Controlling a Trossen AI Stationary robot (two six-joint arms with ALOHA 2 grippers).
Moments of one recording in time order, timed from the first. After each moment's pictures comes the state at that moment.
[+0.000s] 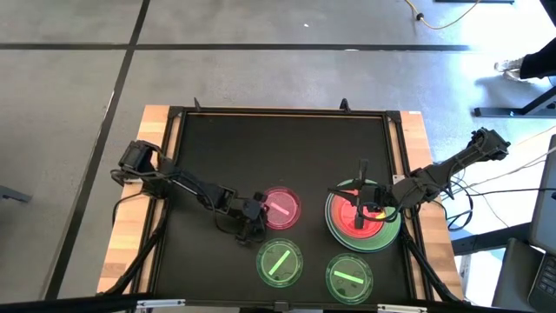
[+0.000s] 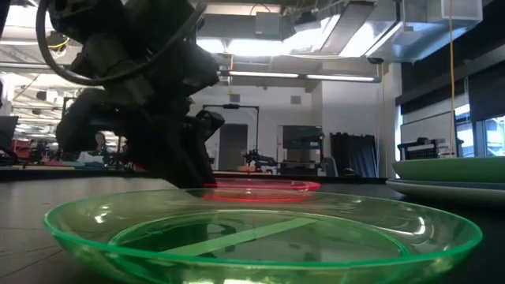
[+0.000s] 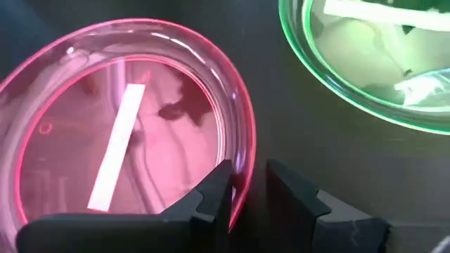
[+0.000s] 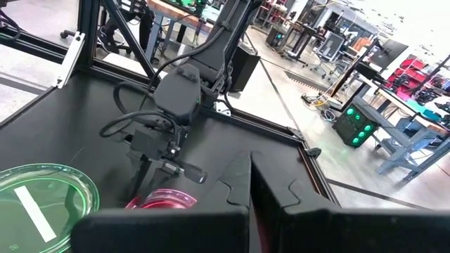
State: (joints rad) left arm -0.25 1.79 0.78 0.18 -0.02 0.14; right arm 0.54 0.97 0.81 -0.06 0.63 -0.27
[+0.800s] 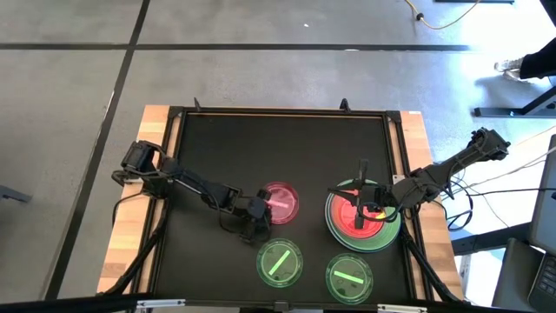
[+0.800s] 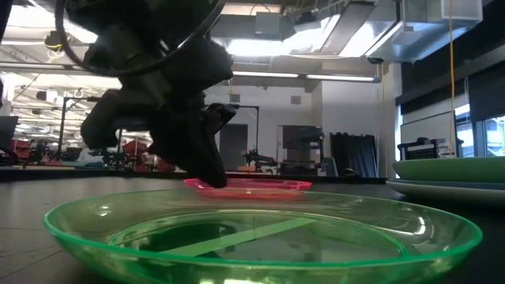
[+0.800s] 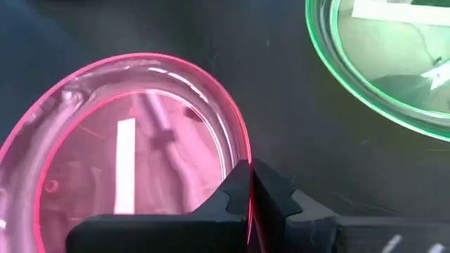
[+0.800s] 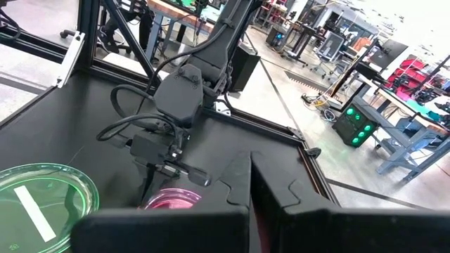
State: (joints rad) left arm -0.24 1.80 0.86 0.09 -0.07 0.20; right arm 0.54 0.97 0.81 -0.06 0.63 -0.27
